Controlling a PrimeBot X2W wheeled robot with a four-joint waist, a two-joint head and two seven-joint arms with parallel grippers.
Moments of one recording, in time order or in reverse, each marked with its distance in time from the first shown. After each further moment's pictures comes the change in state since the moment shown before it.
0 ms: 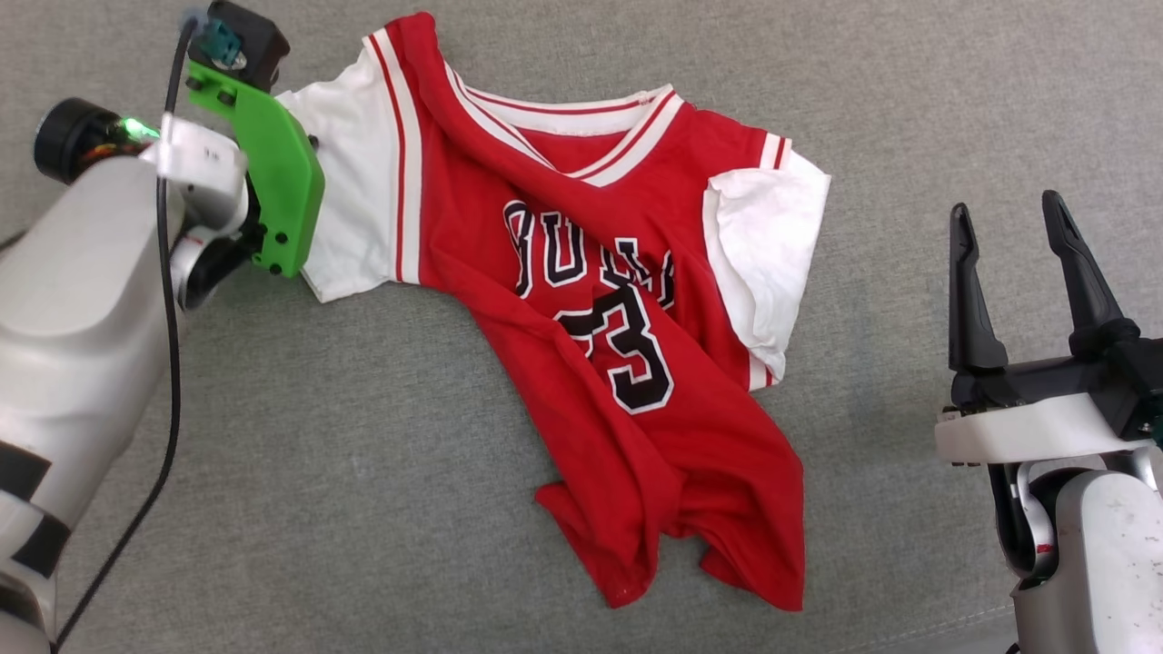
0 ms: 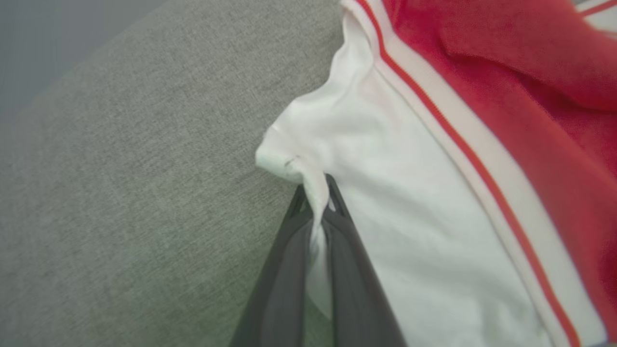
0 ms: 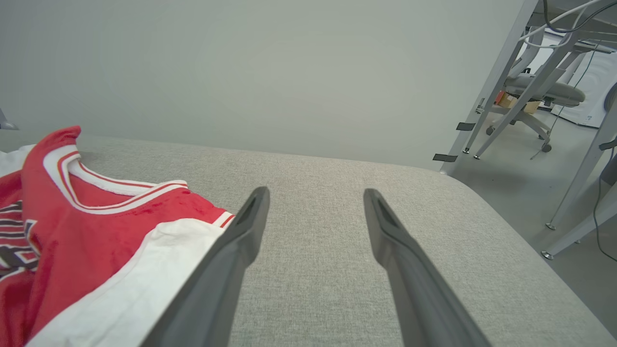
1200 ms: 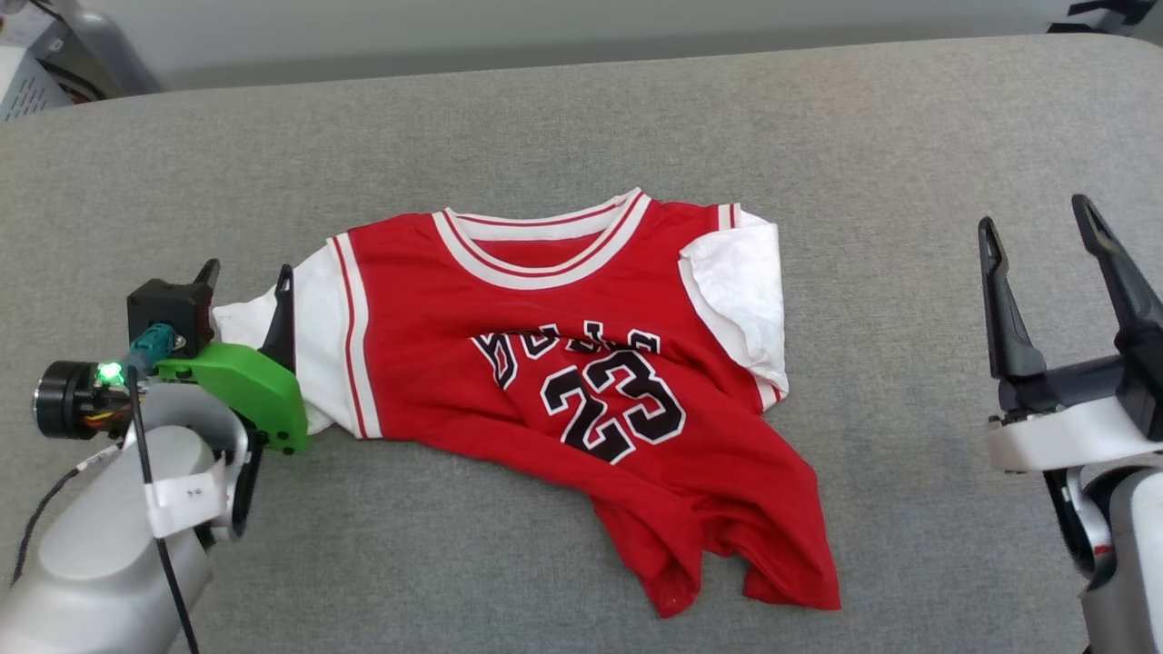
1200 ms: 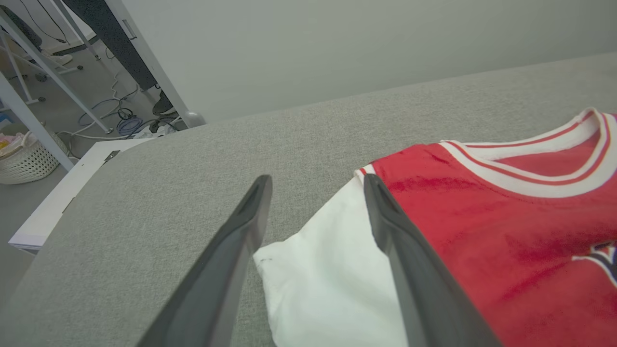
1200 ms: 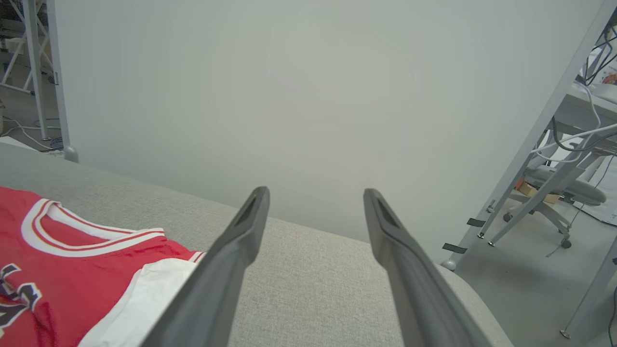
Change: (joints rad) left arm 0.498 0.058 0.155 -0.173 -0.005 0.344 -0.670; right arm 0.020 -0.151 0.031 0.002 -0.014 0.000 0.006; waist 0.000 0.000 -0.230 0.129
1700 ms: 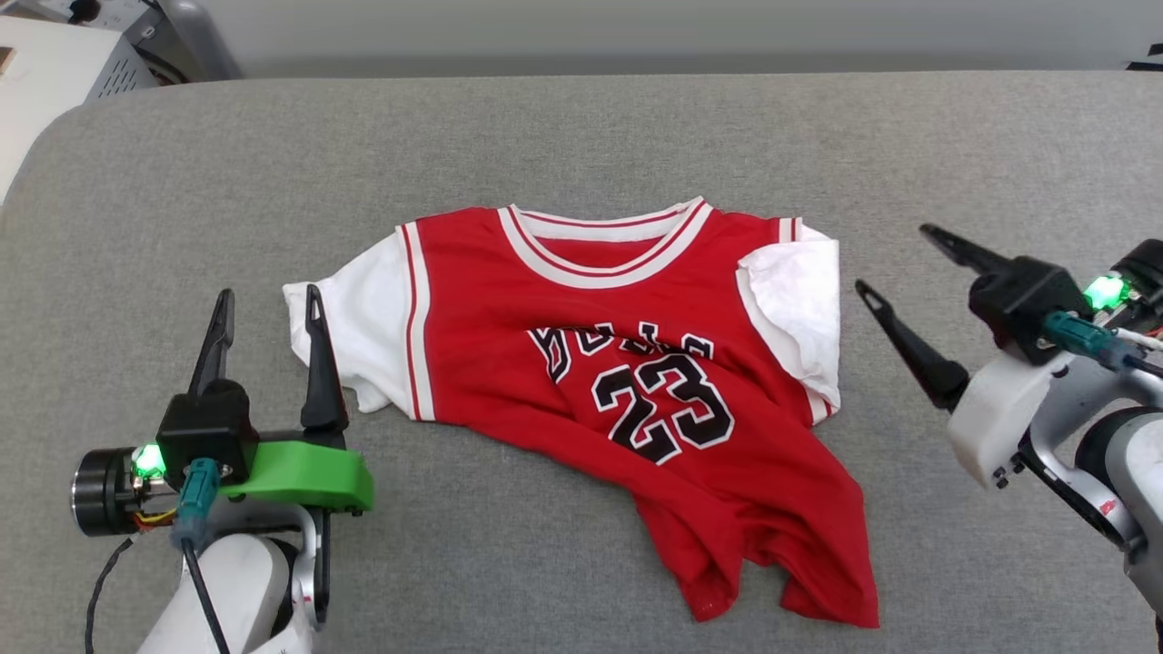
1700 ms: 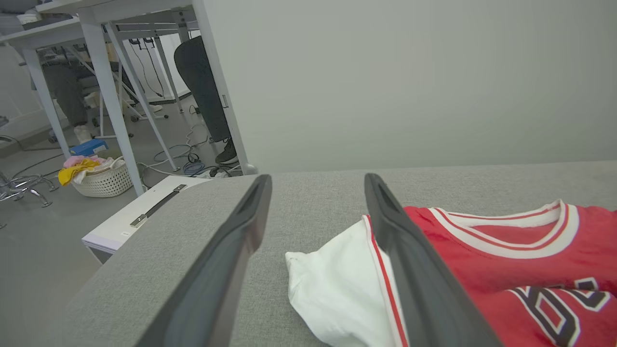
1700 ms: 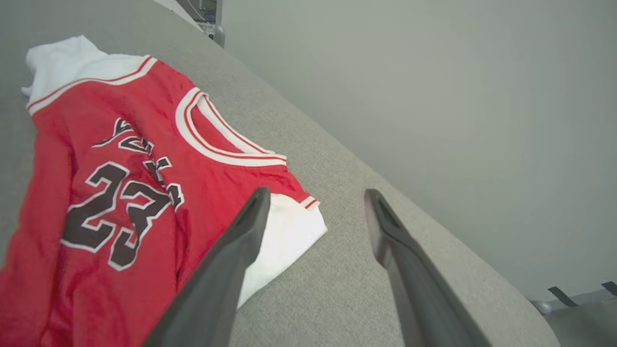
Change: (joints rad) left arm 0.396 -0.210 0.416 -0.485 0.427 0.162 -0.003; right arm -0.208 -0.414 0.489 -0.056 0.317 0.000 0.433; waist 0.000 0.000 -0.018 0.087
